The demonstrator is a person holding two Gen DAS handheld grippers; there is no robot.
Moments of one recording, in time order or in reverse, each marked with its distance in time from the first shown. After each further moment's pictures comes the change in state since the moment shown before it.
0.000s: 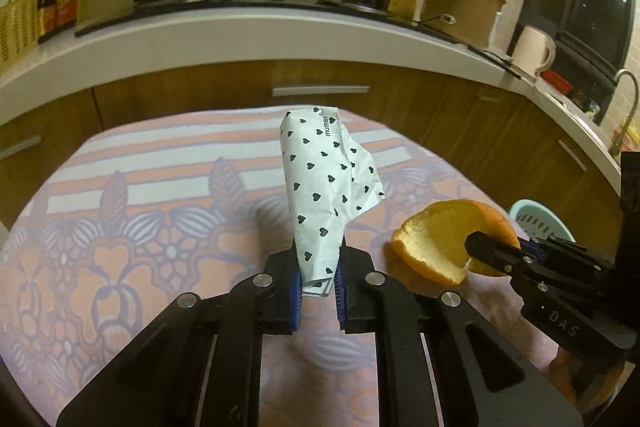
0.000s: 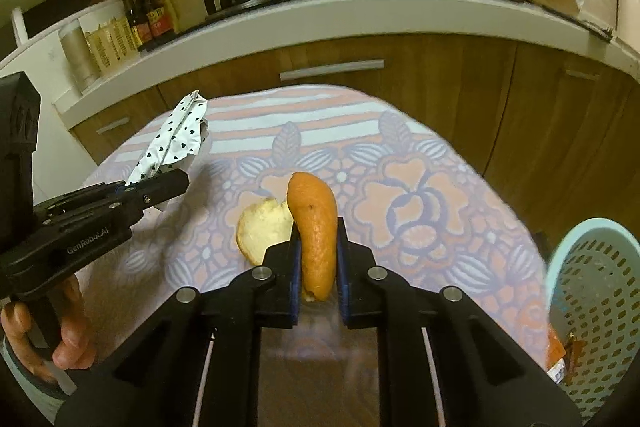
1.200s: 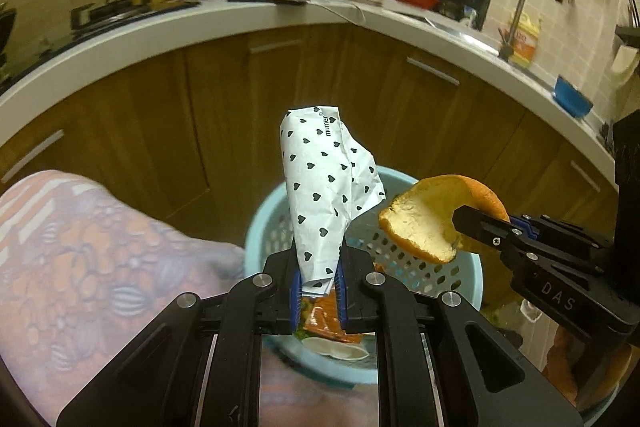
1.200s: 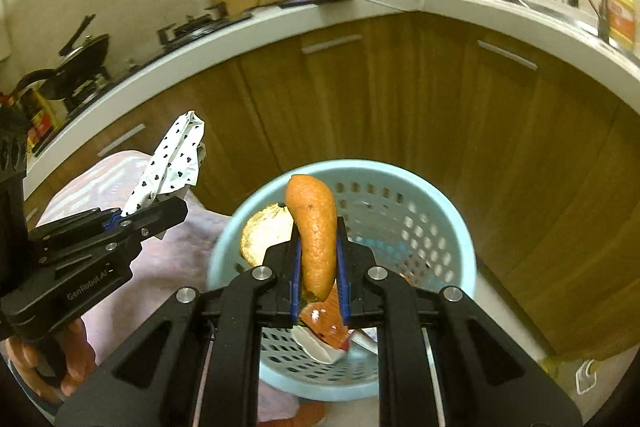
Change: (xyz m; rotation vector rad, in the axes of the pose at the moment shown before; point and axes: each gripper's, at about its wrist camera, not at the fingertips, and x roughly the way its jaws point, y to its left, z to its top) left arm 0.066 -0.306 -0.021 0.344 0.103 -0.324; right arm -0.155 -0.238 -0.077 0.360 -0.067 -0.347
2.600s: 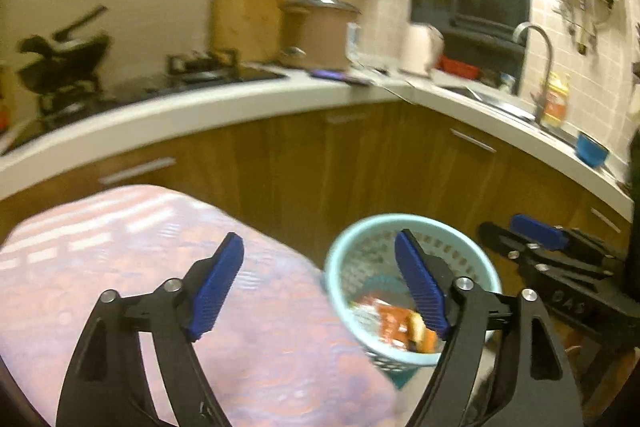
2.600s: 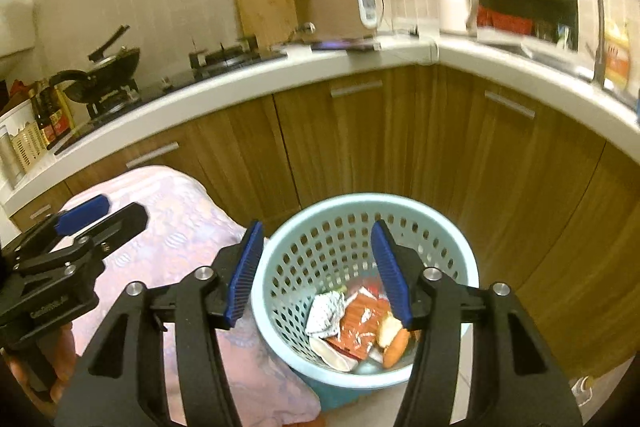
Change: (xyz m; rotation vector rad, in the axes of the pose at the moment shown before) left arm -0.127 0.027 -0.038 -0.082 -0.286 0.236; right arm -0.071 0.059 -0.013 -0.099 -0.202 0.016
